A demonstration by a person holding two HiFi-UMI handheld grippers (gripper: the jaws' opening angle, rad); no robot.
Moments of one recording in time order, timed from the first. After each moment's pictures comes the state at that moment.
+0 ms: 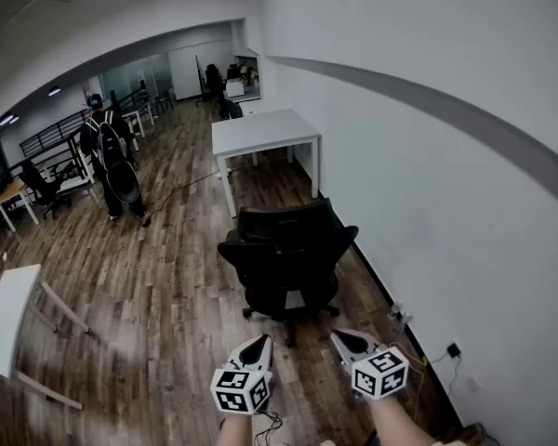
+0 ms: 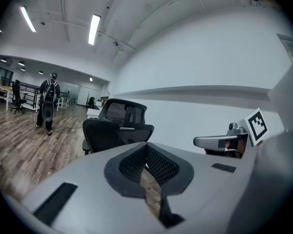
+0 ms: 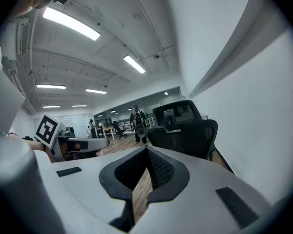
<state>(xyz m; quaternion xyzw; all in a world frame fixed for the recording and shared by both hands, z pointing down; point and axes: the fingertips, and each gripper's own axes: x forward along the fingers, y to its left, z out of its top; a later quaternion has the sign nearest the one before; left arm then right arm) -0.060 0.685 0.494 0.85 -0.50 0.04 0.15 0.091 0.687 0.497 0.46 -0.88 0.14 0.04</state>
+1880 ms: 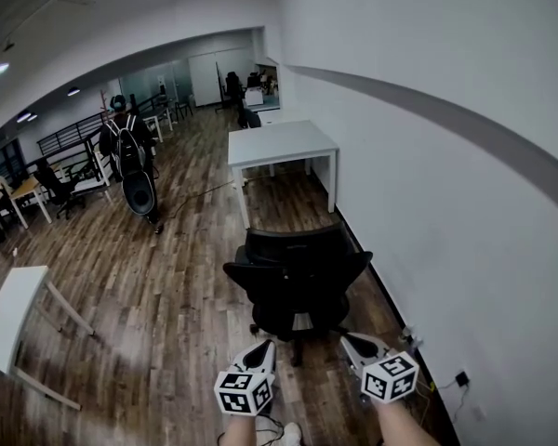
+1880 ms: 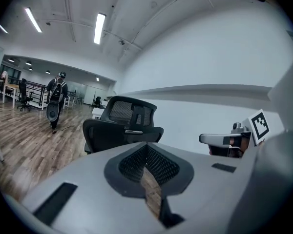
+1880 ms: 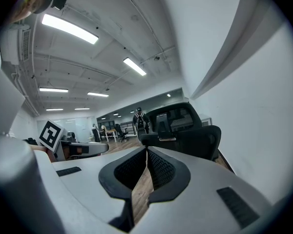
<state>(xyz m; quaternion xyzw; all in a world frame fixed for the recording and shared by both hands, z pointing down) -0.053 0.608 0.503 0.83 -0.53 0.03 0.17 0.116 0.604 0.494 0.44 -0.89 0.14 0.02</state>
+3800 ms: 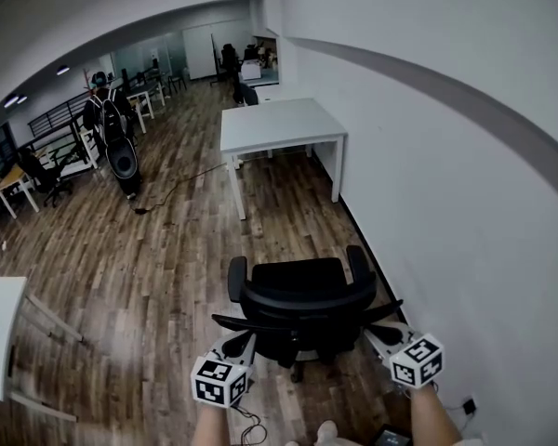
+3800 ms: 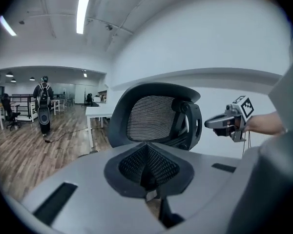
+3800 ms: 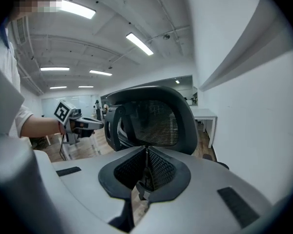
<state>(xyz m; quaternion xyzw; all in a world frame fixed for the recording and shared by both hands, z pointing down) -0.114 0.375 0.514 0.85 -0.49 0.13 0.14 0.137 0.373 0.510 0.40 -0.90 0.11 0.15</state>
